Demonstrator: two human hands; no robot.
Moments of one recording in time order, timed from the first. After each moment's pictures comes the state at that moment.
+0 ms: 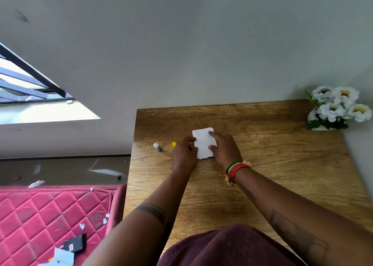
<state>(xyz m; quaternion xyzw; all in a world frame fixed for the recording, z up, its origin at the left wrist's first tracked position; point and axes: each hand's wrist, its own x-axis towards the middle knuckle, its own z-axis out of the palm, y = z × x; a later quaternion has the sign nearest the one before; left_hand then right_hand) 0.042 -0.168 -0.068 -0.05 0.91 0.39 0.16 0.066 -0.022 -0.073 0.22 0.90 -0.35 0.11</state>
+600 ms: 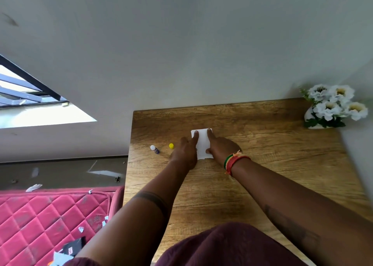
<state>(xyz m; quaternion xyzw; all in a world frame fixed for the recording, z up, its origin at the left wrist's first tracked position) 0.019 -0.164 -0.068 0.17 0.93 0.11 0.29 0.047 -0.009 -0.060 0.08 0.95 -0.15 0.27</state>
